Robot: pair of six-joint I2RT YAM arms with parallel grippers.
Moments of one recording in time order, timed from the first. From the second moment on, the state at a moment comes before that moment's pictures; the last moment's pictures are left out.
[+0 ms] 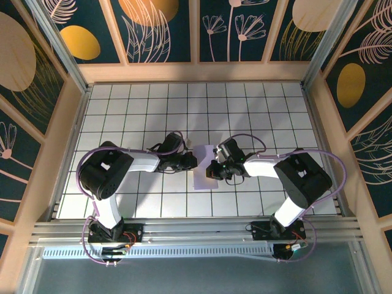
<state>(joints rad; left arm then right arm) -0.64 1.83 0.81 0.14 0.44 -0.81 0.66 1.64 0.65 -0.04 -0.46 0.72</state>
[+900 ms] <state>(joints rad) -0.56 1.69 0.78 0.12 0.42 -0.74 0.65 1.63 0.63 -0.01 -0.47 0.71</state>
